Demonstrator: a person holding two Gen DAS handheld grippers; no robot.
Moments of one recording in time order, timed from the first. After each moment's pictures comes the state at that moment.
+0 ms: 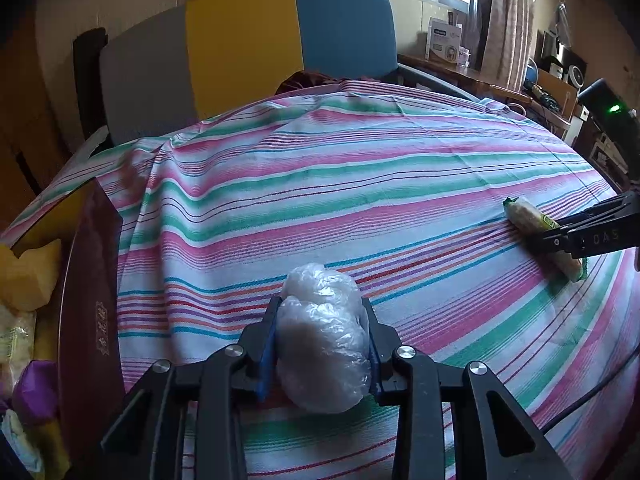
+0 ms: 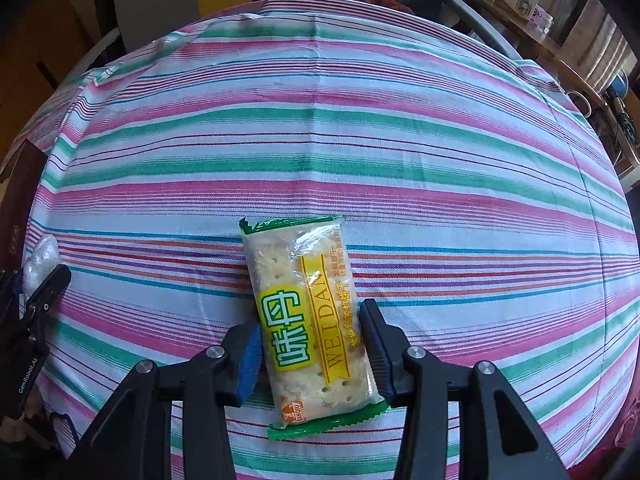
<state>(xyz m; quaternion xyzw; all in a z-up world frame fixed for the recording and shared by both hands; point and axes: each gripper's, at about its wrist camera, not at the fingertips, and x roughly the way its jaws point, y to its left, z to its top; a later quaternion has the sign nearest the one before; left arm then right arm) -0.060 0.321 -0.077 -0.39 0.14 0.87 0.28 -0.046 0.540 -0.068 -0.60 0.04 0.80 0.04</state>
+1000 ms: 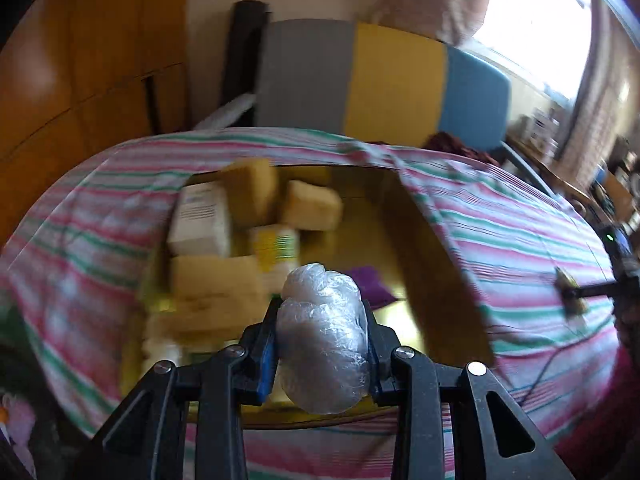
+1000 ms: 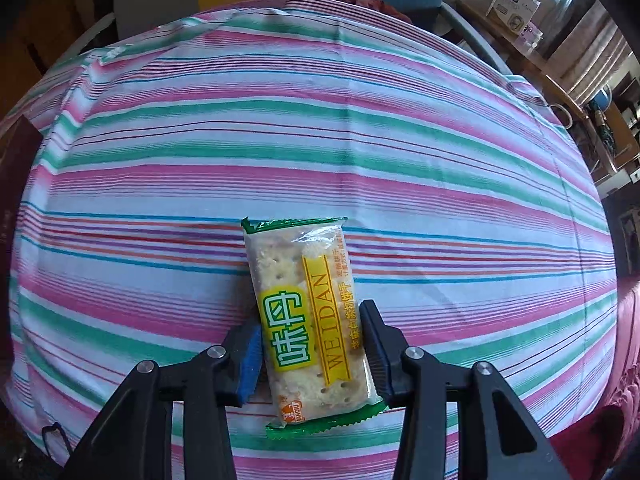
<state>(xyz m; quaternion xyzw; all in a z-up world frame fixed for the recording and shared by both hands) -0.037 0.032 0.001 -0.39 0.00 0.91 0.13 -0.055 0.483 -0.065 -0.60 0.01 0.80 0.08</state>
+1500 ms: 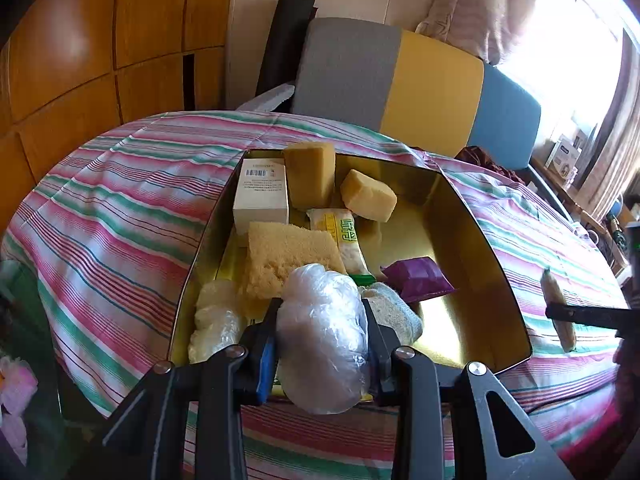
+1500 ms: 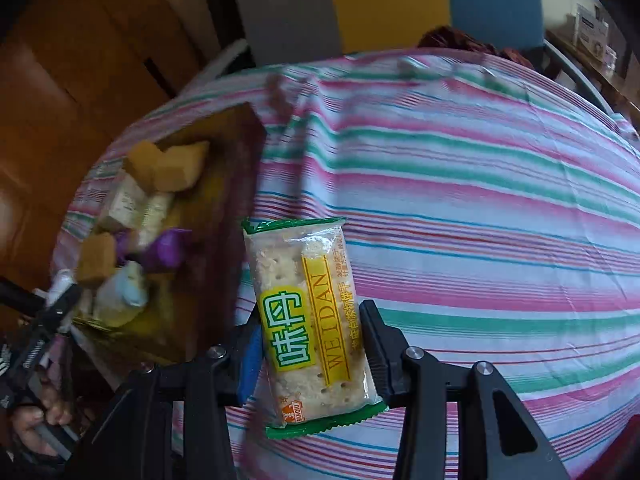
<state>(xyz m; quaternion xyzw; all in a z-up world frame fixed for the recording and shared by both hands) -0.029 -0.010 -0.015 -0.39 -0.04 0.91 0.10 -0.027 0.291 -0.004 -0.51 0.11 0.85 -0.09</state>
